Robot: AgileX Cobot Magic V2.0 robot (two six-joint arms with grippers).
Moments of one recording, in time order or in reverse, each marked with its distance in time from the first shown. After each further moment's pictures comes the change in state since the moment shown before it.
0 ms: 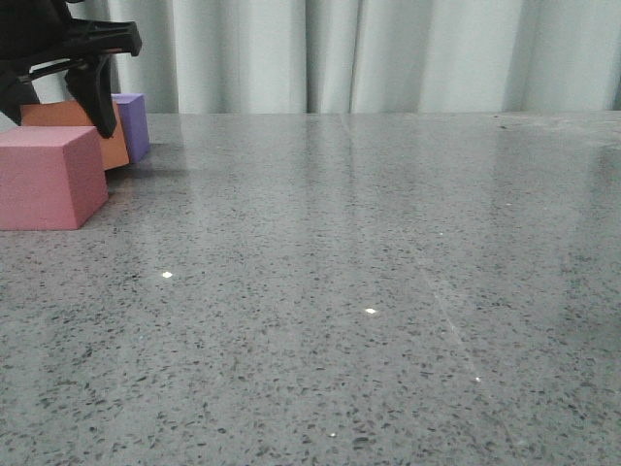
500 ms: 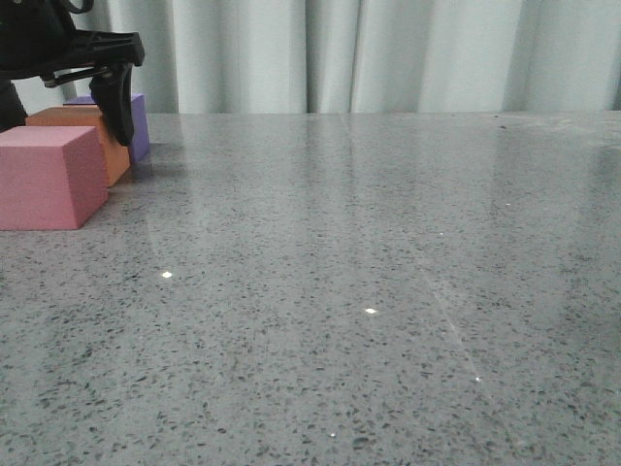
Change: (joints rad) left arm 0.000 0.013 0.003 -0.008 -0.002 0.000; right arm 0.000 0.000 0.000 0.000 0.000 0.000
